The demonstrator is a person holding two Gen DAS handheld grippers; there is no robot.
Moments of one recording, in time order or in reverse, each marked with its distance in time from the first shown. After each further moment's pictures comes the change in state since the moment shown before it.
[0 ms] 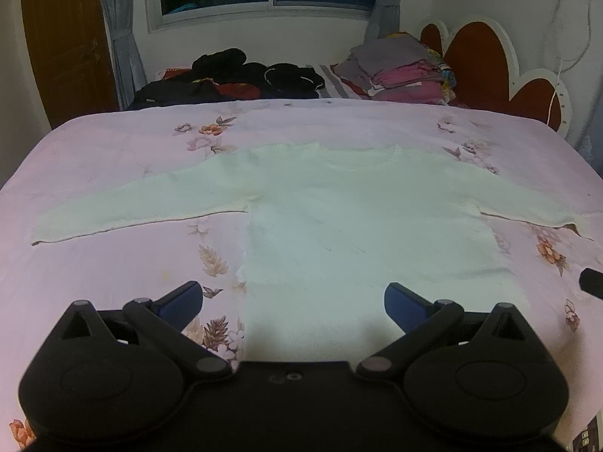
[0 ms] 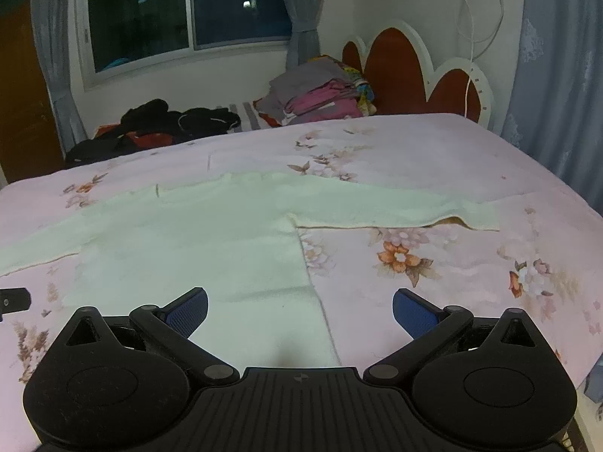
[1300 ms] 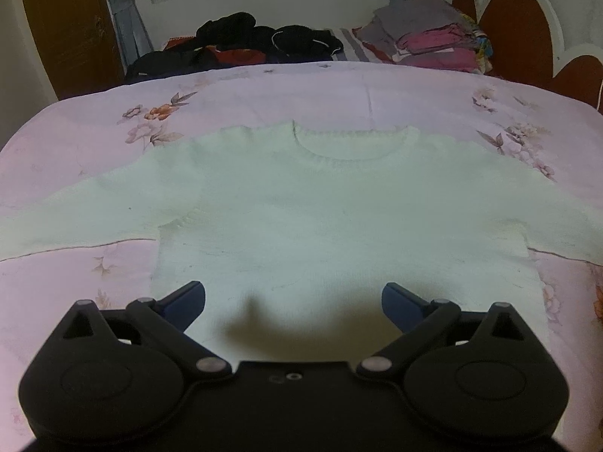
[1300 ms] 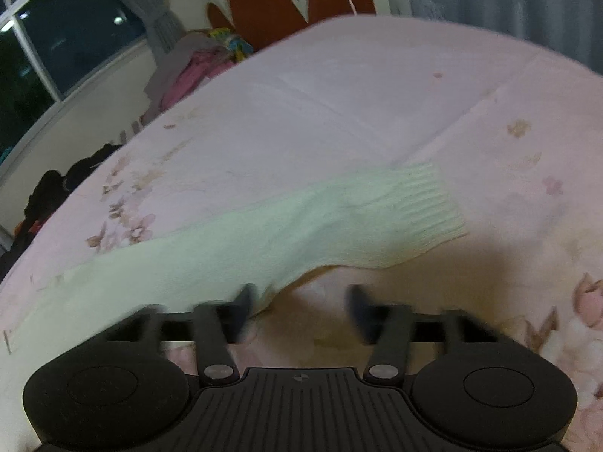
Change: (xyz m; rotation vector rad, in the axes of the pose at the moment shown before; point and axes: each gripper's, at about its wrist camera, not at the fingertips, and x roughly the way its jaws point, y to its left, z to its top) left arm 0.150 -0.086 0.061 -0.026 0.122 0.115; right arm 0.236 -0.277 0.069 0.483 0.139 -0.052
